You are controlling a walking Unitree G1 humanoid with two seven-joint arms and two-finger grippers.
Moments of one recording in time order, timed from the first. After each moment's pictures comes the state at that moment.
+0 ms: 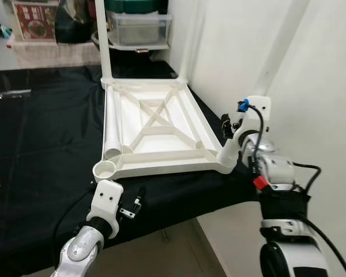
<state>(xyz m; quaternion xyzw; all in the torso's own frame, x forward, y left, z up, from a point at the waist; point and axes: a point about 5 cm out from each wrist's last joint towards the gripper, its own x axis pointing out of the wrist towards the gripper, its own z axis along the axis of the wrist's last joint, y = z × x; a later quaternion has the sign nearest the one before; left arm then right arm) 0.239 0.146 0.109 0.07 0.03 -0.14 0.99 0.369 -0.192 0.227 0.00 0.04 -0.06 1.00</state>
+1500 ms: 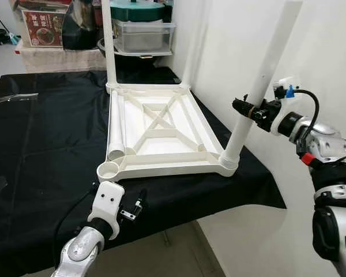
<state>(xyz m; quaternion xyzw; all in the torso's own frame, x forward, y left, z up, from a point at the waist) 0.242 0.146 0.108 0.07 0.03 -0.14 0.99 0.390 -0.246 0.251 -0.02 -0.01 0.20 0.98</state>
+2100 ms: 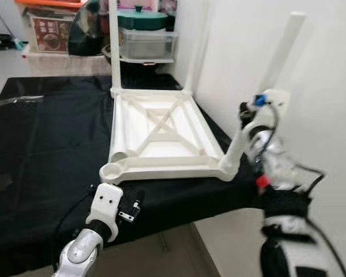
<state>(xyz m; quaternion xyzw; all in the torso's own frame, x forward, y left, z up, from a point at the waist) 0.241 0.145 0.106 0.08 0.04 -0.15 0.99 0.376 -0.162 0.211 0.07 0.01 -0.11 0.99</state>
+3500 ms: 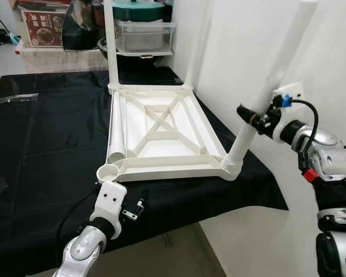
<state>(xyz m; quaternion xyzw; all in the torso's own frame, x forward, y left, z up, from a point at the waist) 0.244 0.144 0.108 0.08 0.03 -0.15 0.99 0.369 -0.254 0.243 -0.09 0.02 0.20 0.98</state>
